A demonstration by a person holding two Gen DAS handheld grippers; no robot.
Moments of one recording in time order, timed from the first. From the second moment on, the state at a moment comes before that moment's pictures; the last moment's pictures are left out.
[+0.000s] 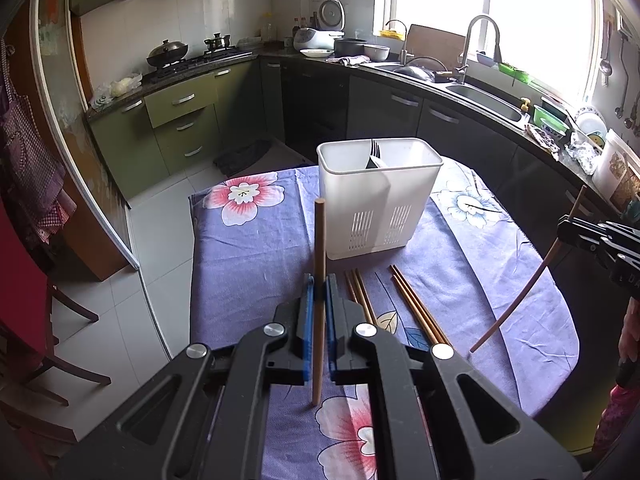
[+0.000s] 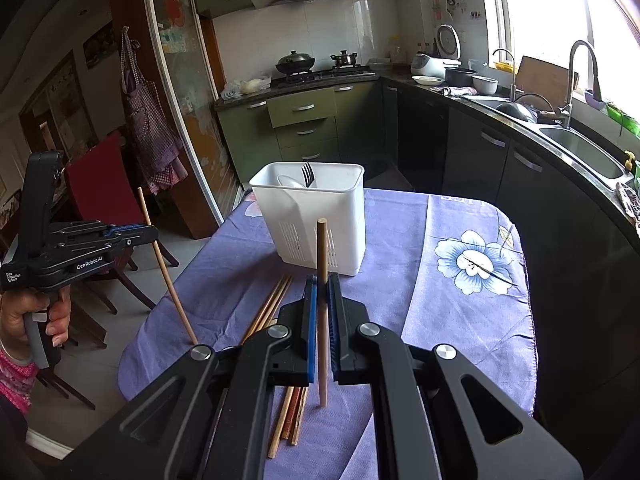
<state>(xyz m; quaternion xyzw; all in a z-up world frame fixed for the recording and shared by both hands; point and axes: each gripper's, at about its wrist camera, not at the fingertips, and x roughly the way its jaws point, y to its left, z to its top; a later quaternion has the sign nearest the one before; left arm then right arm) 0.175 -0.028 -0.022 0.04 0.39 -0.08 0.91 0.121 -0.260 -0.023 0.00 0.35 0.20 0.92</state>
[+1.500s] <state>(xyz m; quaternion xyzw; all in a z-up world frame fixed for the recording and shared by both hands) 0.313 -0.074 0.091 0.02 0.28 -0.09 0.96 0.262 -0.243 0.148 0.03 0.22 0.18 0.96</state>
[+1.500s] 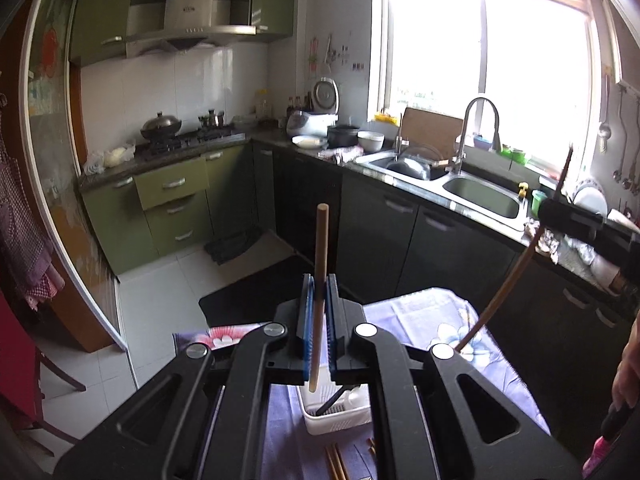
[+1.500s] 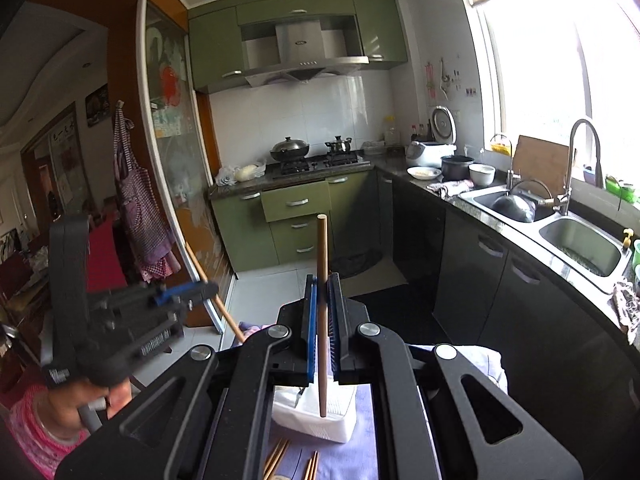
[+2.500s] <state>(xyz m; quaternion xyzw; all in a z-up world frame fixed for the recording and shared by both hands) 0.261 -0.050 0.011 0.01 0.38 -0.12 0.92 0.308 -0.234 0.034 0.04 0.30 0.17 0.94</state>
